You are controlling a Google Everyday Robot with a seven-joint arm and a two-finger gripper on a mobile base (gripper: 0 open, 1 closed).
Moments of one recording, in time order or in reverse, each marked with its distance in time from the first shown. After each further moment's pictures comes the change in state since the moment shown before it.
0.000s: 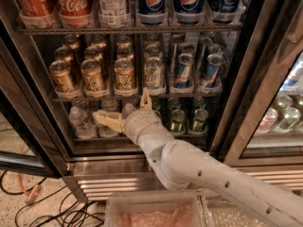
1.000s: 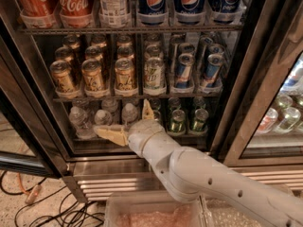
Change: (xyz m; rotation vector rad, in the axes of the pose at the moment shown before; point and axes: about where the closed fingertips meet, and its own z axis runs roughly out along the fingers) arm 0.017 0.018 -0.032 -0.071 0.100 0.050
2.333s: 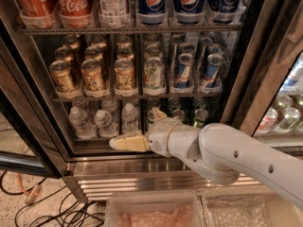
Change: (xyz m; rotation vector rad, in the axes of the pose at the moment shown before) arm 0.019 -0.008 -0.041 -0.206 0.266 0.025
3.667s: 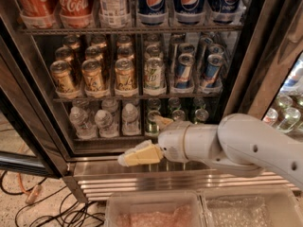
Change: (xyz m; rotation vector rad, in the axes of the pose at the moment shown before) arm 0.010 0.031 -0.044 -0.193 0.132 -0.033
